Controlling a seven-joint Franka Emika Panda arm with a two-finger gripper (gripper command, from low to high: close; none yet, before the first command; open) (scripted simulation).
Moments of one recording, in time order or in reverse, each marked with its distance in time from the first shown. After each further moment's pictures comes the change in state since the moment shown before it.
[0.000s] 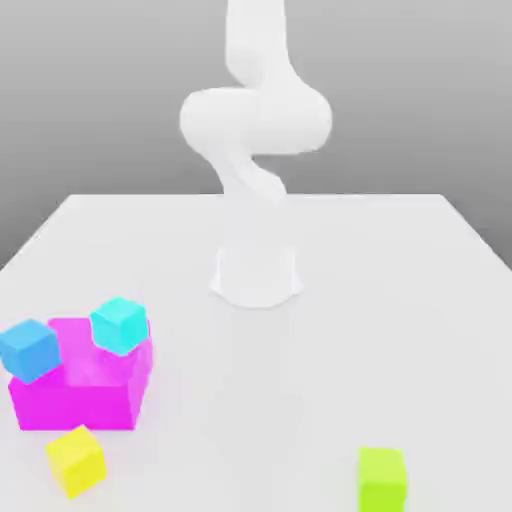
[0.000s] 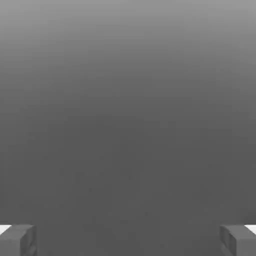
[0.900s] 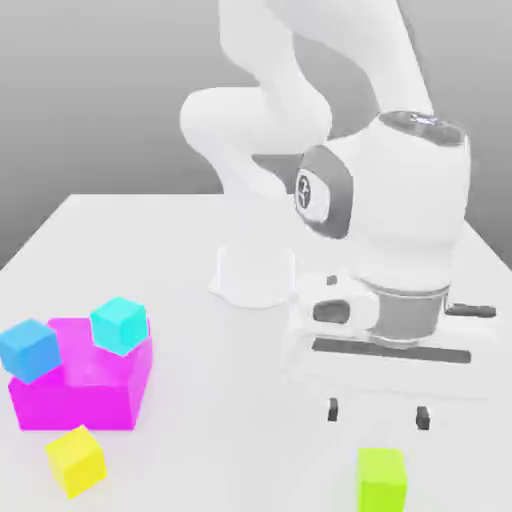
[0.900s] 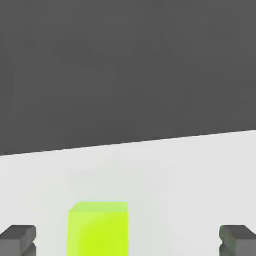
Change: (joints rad) arm 0.014 0.969 0.234 -0.110 -0.173 0.352 0.479
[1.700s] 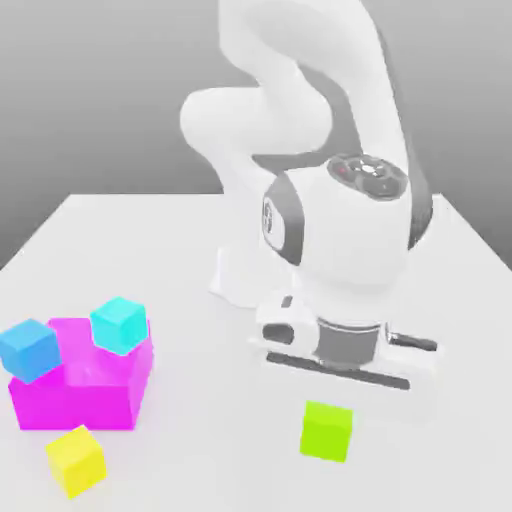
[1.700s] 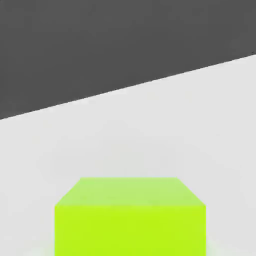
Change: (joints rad) arm -0.089 -0.167 -0.142 -0.111 0.004 -0.084 0.079
